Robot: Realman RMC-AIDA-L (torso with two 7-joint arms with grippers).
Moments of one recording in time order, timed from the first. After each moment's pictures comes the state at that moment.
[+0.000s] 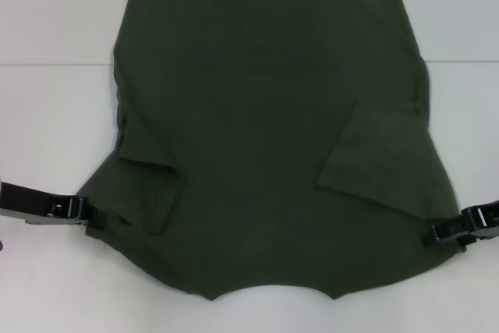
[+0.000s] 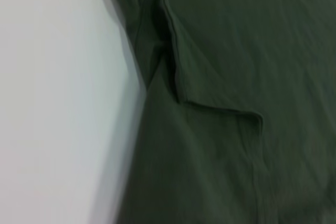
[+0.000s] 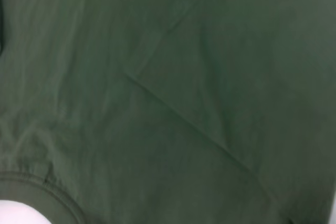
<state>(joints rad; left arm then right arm) -0.59 -2.05 0.63 0.91 2.60 1.50 -2.39 0.69 1.96 -0.81 -0.74 -2.58 -1.52 2.48</state>
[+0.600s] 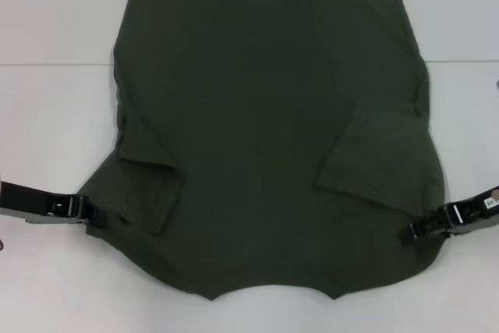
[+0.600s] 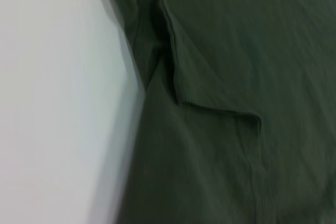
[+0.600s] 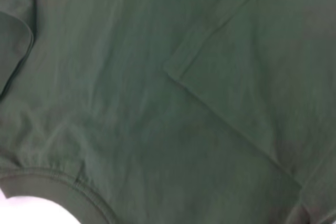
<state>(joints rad) -0.59 -2.05 0.63 0.91 2.59 1.50 -2.39 0.74 1.98 -0.81 -0.71 -2.58 -1.52 2.46</state>
